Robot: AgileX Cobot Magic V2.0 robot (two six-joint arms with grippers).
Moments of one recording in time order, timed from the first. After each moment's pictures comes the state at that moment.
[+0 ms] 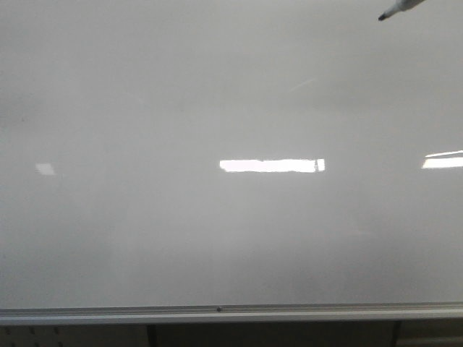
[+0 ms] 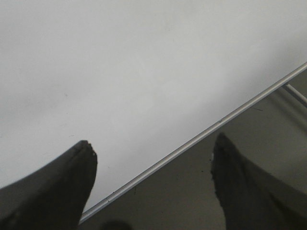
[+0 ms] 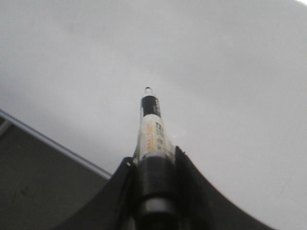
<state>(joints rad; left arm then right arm) -0.21 0.81 -0.98 -0.28 0.96 0.44 0.25 0.86 -0.92 0.18 0.68 -0.28</state>
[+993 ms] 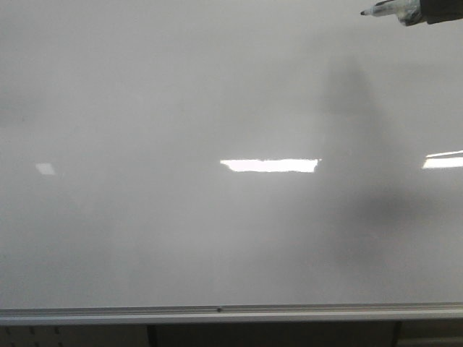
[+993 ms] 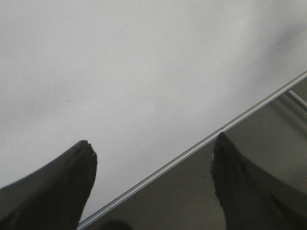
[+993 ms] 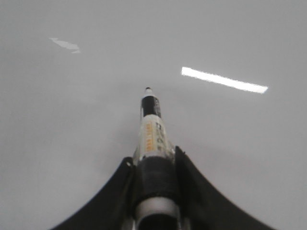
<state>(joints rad) -0.21 0.81 -0.98 -0.28 0.93 0.44 0.25 1.12 -0.61 0.19 -0.25 -0.27</state>
